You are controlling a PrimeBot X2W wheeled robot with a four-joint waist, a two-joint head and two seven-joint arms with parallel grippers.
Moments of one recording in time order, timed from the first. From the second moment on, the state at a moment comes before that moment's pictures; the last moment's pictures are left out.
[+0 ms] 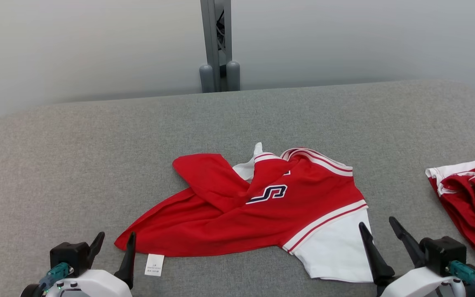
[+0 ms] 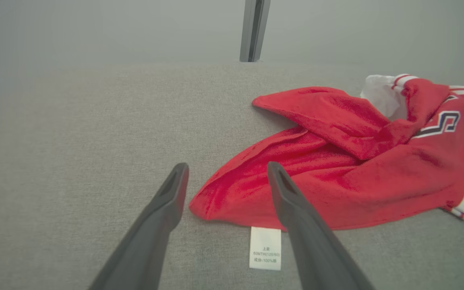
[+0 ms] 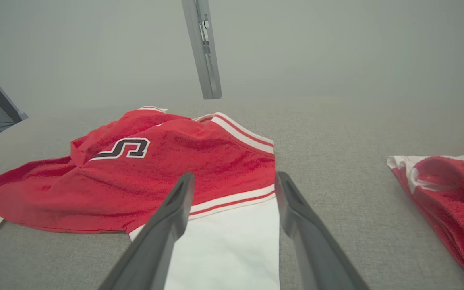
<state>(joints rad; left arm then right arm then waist) 0.05 0.26 -0.22 0.08 -0.41 0.14 0.07 0.04 -0.05 0.07 0.09 0.18 0.13 -0.01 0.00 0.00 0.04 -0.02</state>
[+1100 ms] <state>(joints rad) -0.09 0.27 -0.20 0.32 -0.53 0.08 0.18 -0.04 -0.05 0.12 0.37 0.23 0.13 0.01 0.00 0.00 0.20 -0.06</state>
